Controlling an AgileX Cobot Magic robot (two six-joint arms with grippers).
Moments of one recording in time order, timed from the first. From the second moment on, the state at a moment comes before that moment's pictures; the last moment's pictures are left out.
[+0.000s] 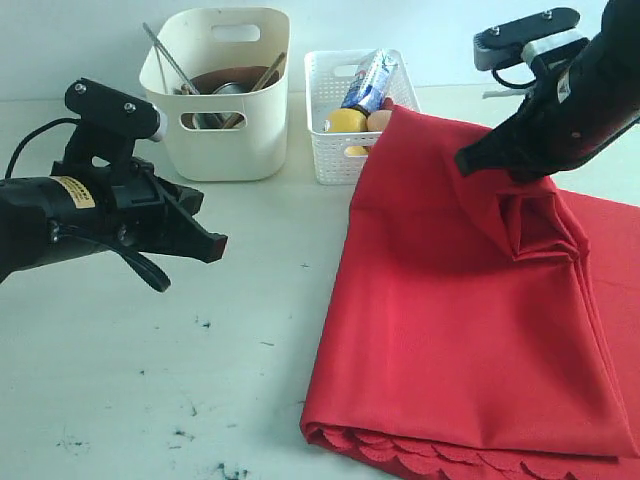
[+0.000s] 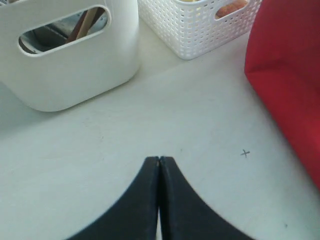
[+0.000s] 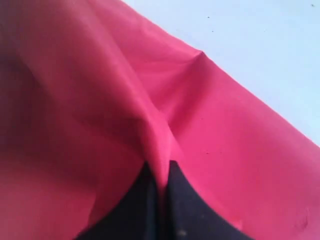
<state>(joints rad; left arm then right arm) -0.58 1.57 -0.62 -0.23 -0.24 0.25 0.33 1.61 -1.02 -0.25 0.63 0.22</state>
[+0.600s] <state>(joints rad) -0.58 1.57 -0.62 -0.23 -0.21 0.23 -0.05 1.64 -1.30 -0.10 1.16 0.06</state>
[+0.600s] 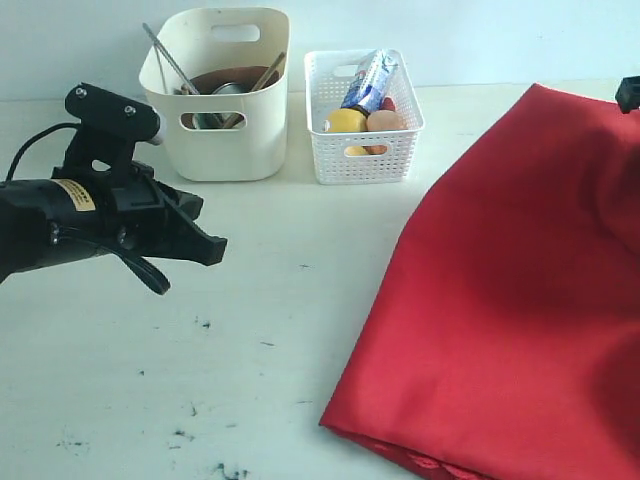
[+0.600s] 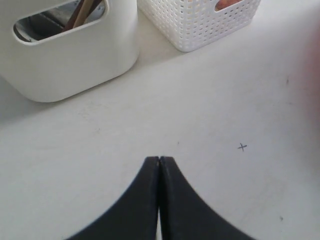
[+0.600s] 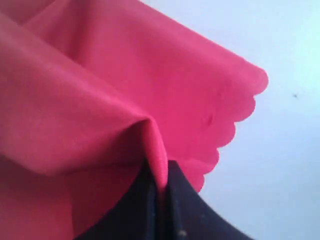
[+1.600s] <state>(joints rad) -0.58 1.57 -0.62 -0.23 -0.21 0.22 -0.10 1.54 -1.29 -0.23 0.81 0.21</state>
